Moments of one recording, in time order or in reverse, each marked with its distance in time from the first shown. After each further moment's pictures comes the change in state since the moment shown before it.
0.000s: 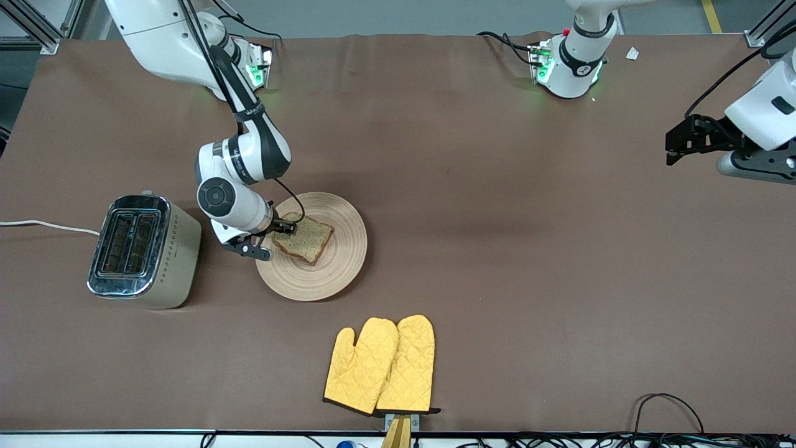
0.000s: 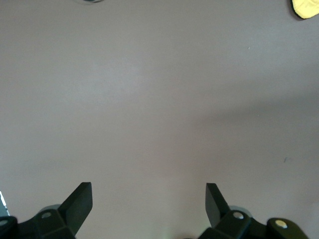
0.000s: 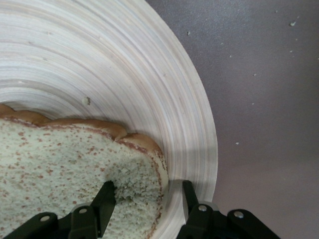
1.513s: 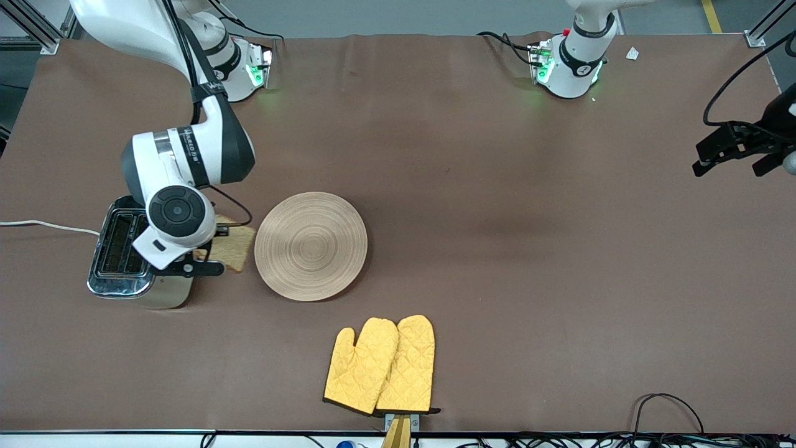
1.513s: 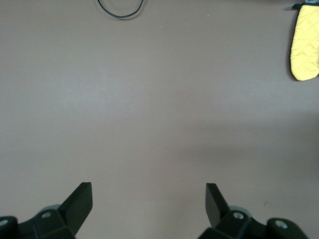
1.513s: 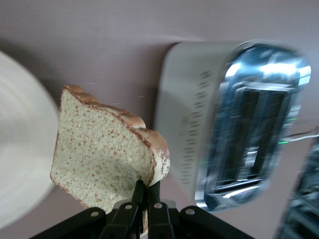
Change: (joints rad) left arm 0.073 -0.099 0.042 -0.147 -0.105 0.179 -0.110; right arm -0.062 -0.012 -0.029 0.515 -0.516 -0.718 -0.274
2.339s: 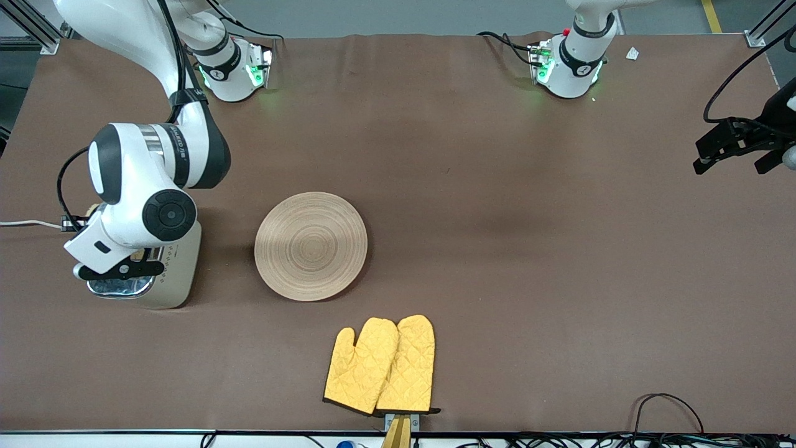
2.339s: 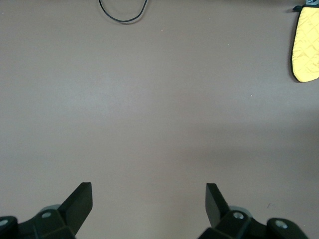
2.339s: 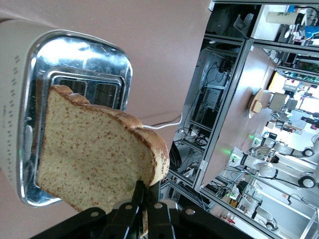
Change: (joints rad) left arm 0.001 0.000 -0.002 0.006 0.012 0.004 0.003; right arm -0.028 0.002 0.000 0.075 -0.430 -0.200 -0.101
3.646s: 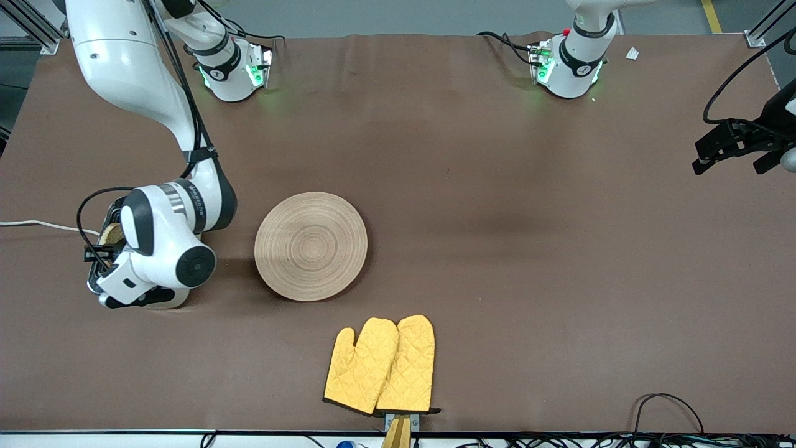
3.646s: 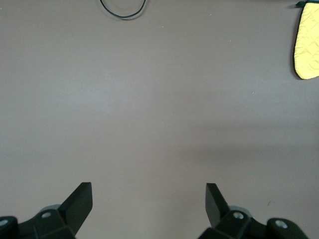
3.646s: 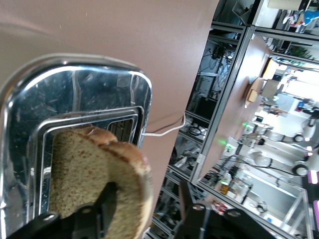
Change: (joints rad) left arm 0.001 0.004 0.001 0.000 0.000 -0.010 0.000; right arm -0.064 0.198 -0.001 0.065 -0.011 0.055 0.089
